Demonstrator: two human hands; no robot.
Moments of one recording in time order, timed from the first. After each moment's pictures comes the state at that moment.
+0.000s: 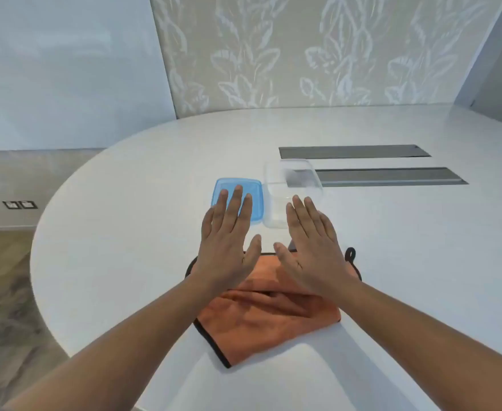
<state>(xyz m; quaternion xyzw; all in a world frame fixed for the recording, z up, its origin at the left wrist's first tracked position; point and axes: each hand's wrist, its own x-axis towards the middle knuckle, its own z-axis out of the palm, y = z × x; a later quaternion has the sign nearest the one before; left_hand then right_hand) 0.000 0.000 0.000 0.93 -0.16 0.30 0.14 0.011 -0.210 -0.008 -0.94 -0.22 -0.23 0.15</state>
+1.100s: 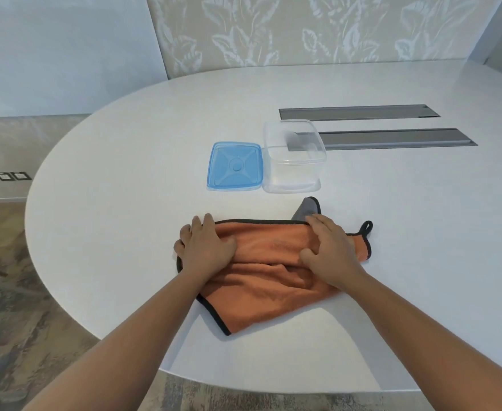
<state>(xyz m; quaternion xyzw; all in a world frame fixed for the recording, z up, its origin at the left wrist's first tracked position) -0.013 0.024 -0.059 0.96 0.17 -0.03 0.23 -0.024 -0.238 -0.045 -0.95 -0.04 0.02 0.29</state>
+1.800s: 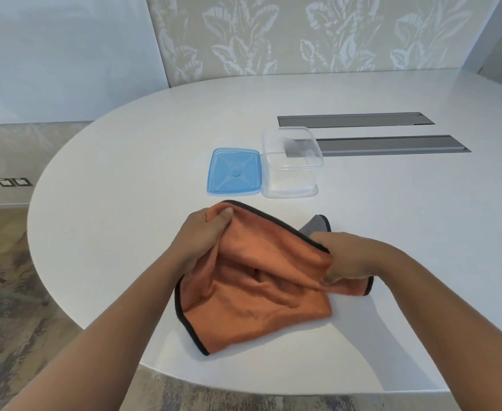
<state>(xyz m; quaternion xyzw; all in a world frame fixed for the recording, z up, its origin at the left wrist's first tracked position) -0.015 0.041 -0.007 0.80 0.08 -0.03 0.59 -0.013 -0.274 0.010 -0.94 -0.17 0.26 0.14</state>
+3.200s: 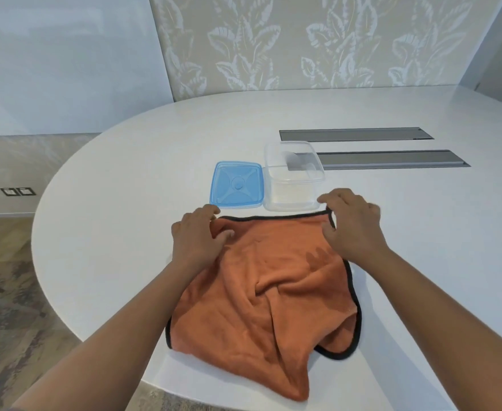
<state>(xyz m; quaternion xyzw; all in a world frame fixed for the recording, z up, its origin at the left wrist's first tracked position) 0.008 0.050 -0.025 0.96 0.03 0.15 0.25 0.022 -0.267 0.008 -0.96 -0.11 -0.18 0.16</state>
